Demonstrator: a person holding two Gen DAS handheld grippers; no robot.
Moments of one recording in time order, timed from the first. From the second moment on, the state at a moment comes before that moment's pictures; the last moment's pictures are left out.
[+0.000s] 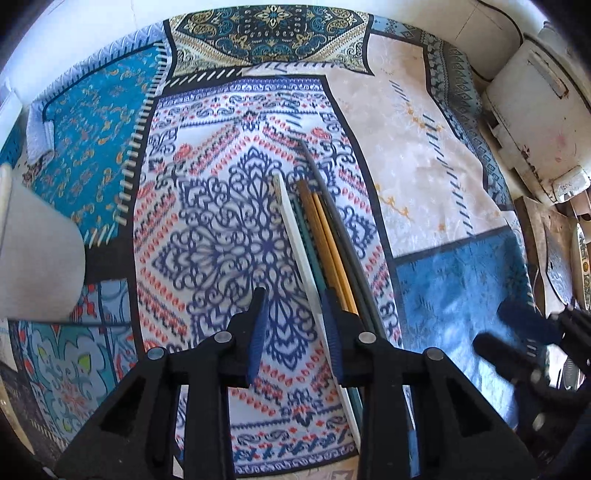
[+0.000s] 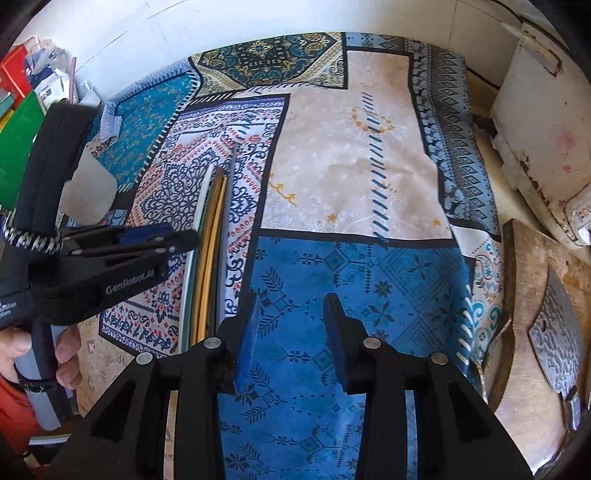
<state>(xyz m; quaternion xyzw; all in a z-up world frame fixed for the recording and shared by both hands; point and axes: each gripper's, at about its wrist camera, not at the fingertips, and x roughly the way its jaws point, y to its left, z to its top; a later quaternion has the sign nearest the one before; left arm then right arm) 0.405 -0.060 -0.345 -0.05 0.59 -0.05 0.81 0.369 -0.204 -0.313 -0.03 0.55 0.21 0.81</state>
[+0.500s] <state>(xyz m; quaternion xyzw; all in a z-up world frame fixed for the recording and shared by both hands) 0.425 -0.054 -0.346 -0.02 0.59 -0.07 0.81 0.375 -0.169 -0.346 -0.04 0.58 0.25 0.77</state>
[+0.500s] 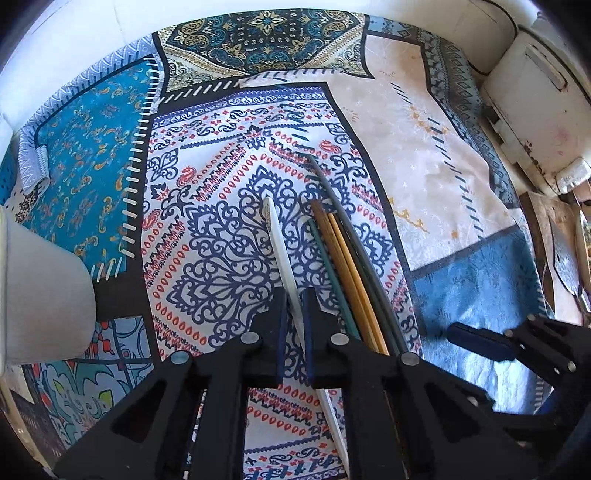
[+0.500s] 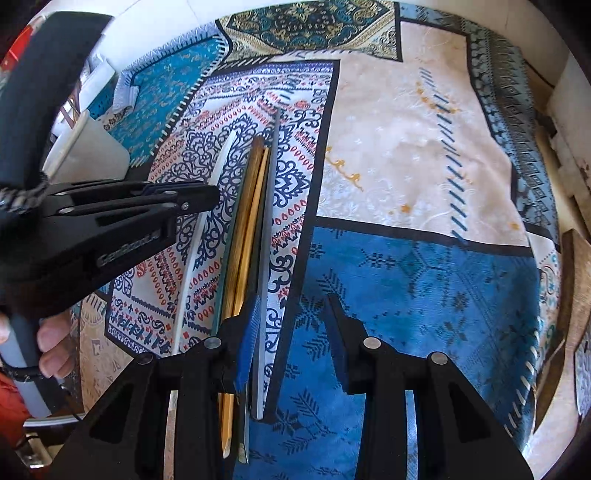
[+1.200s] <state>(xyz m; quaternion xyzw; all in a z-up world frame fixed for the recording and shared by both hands) 0.440 -0.049 -0.344 -0.02 0.59 -0.09 0.80 0.400 -0.178 -0.342 0.00 0.59 0.27 0.76</state>
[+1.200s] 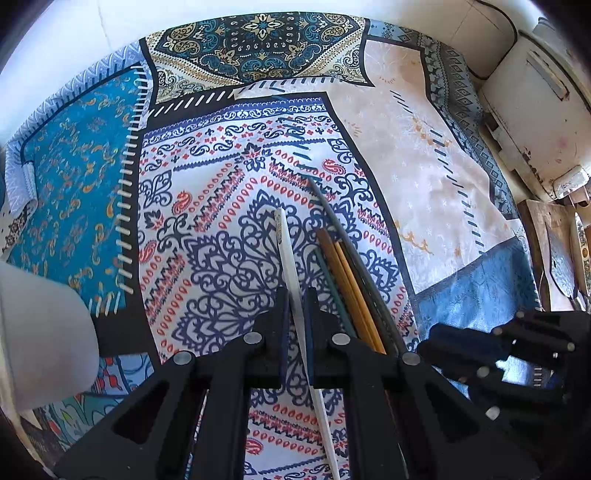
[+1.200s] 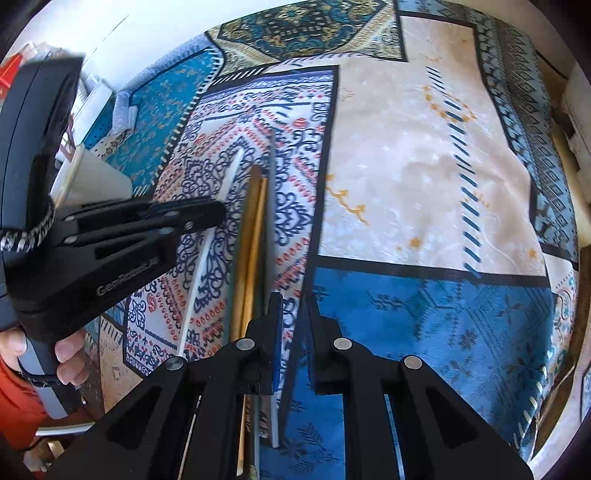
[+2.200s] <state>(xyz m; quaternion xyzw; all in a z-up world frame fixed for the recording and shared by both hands) 0.426 -0.043 -0.344 0.00 0.61 -0.10 0.79 0.435 -0.111 -0.351 -0.07 0.56 0.27 0.78</state>
